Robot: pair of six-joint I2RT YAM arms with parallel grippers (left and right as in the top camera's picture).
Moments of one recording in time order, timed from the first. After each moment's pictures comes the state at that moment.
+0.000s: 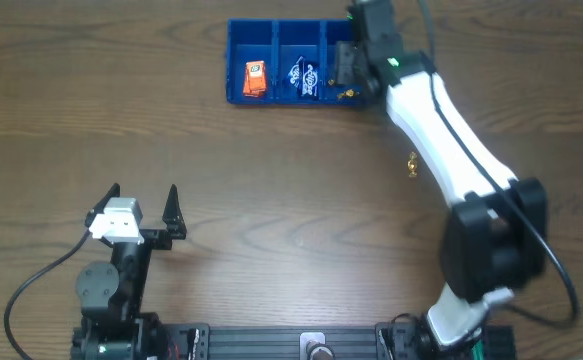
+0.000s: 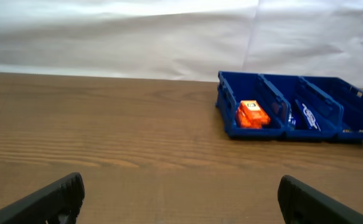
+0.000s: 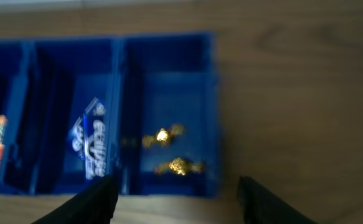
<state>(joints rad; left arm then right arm) 0.00 0.01 0.02 -0.12 0.09 -0.07 0.28 1.79 1.45 -0.49 0.17 0.28</state>
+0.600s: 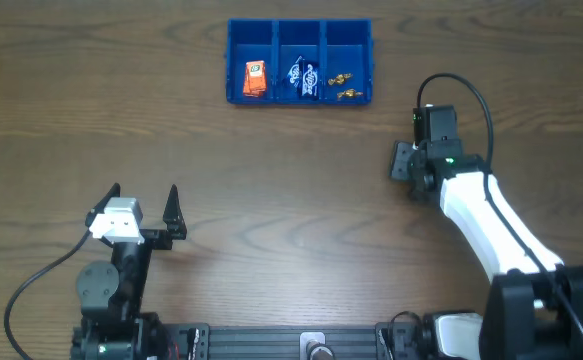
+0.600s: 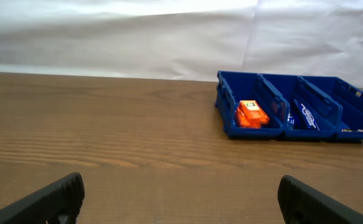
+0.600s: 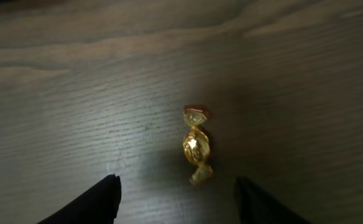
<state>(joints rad) 0.00 0.01 0.03 -0.12 0.09 -0.07 0.11 1.49 0.81 -0.43 0.11 0.28</state>
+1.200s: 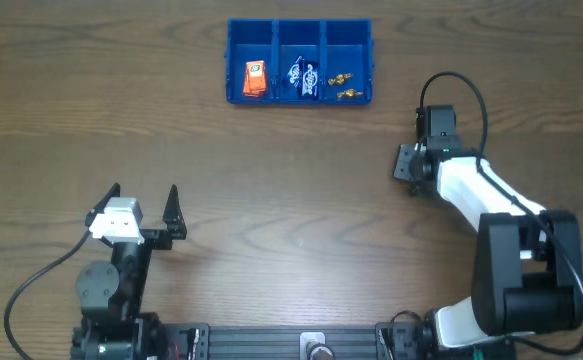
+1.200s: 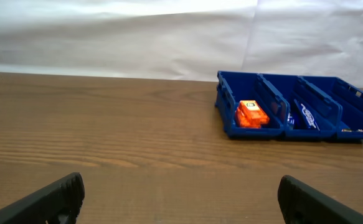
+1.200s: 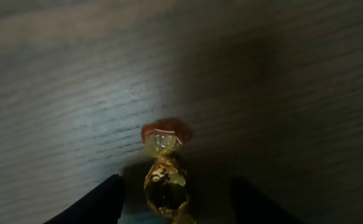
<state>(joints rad) 0.00 0.01 0.03 -0.12 0.09 -0.07 0.05 1.68 0.81 -0.33 0.09 0.28</state>
